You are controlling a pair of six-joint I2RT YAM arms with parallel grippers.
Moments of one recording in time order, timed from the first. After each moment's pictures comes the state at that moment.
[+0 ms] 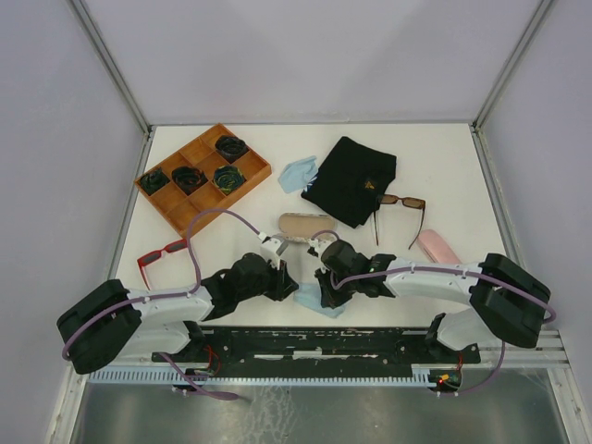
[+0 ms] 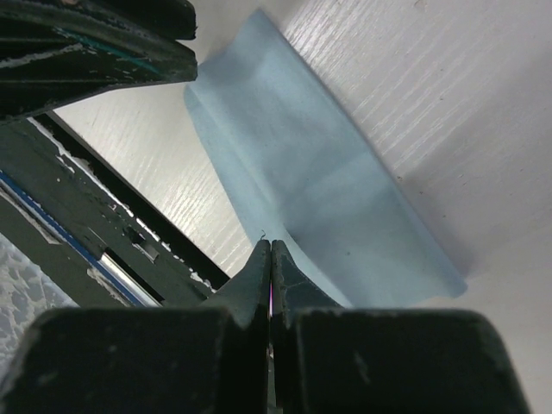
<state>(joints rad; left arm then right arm) -0.92 1.17 0.26 0.35 0.04 -0.53 1.03 1.42 0.67 -0.25 -0.15 0.50</state>
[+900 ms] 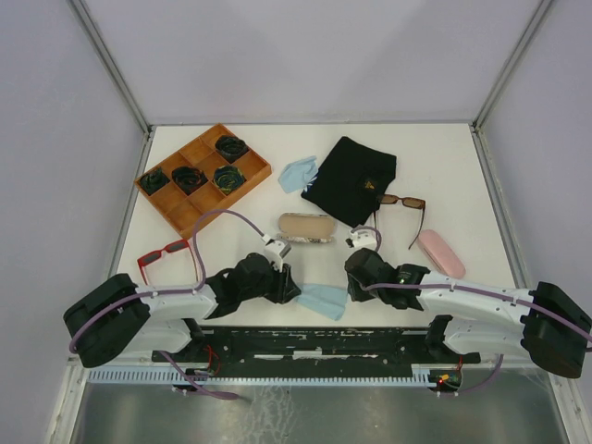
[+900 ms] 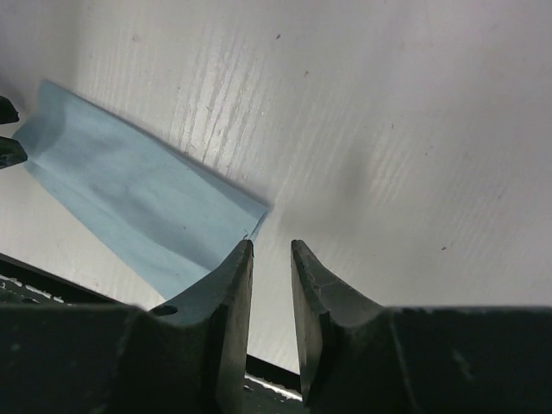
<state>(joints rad) -0.92 1.22 0.26 0.35 0.08 -0.53 1.02 1.12 0.54 -0.41 0.28 0.67</state>
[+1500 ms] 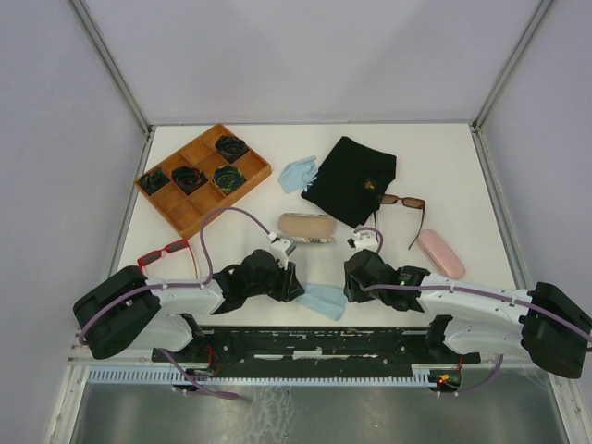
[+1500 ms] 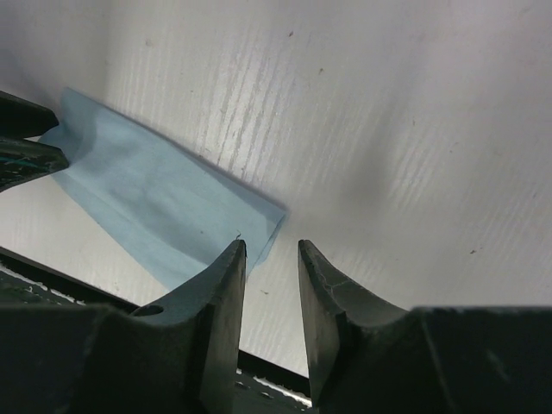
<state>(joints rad) -0.92 1.30 0.31 0.35 0.11 -0.53 1.02 1.11 0.51 -0.37 0.26 0.73</state>
